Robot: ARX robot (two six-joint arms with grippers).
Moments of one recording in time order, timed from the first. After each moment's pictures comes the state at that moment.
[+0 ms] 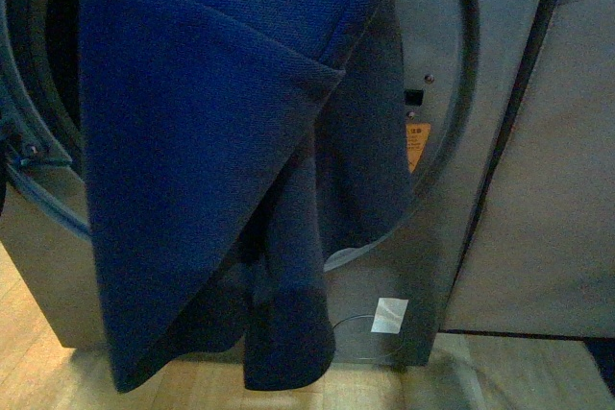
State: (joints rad) left arm -0.12 1.53 0.87 0.98 1.01 -0.33; right arm 0.54 1.65 2.00 0.04 -0.31 -0.05
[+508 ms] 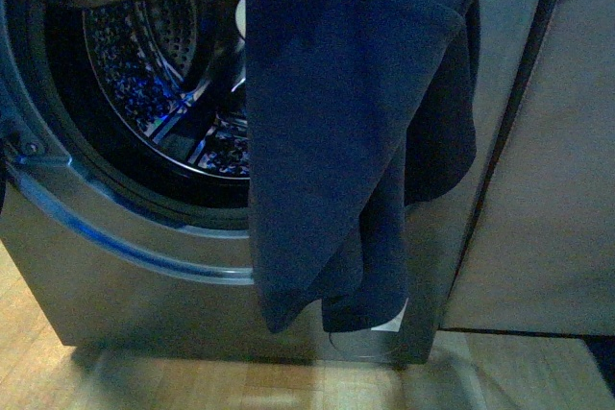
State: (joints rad) left arm -0.29 1.65 0.99 0.87 0.65 -0.12; right arm 0.54 1.65 2.00 0.04 -0.31 -0.05
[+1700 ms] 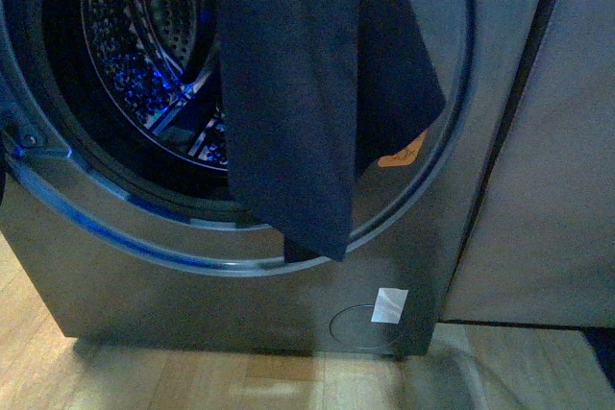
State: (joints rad) left arm -0.35 1.74 1.11 0.81 0.02 -0.30; right arm 0.54 1.64 2.00 0.05 -0.31 -0.05
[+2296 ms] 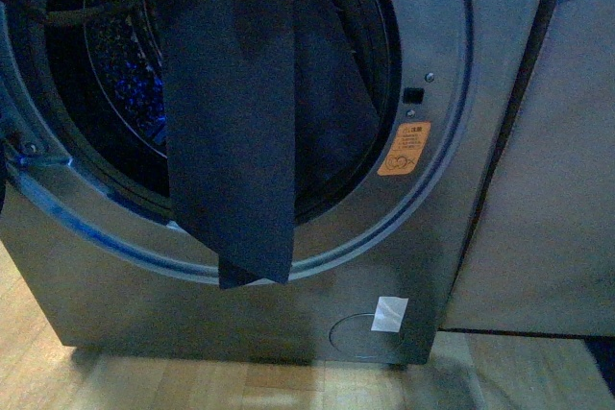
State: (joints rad) left arm -0.26 1.70 1.02 0.84 0.05 -0.30; right arm 0.58 1.54 1.88 -0.11 -0.04 -0.01
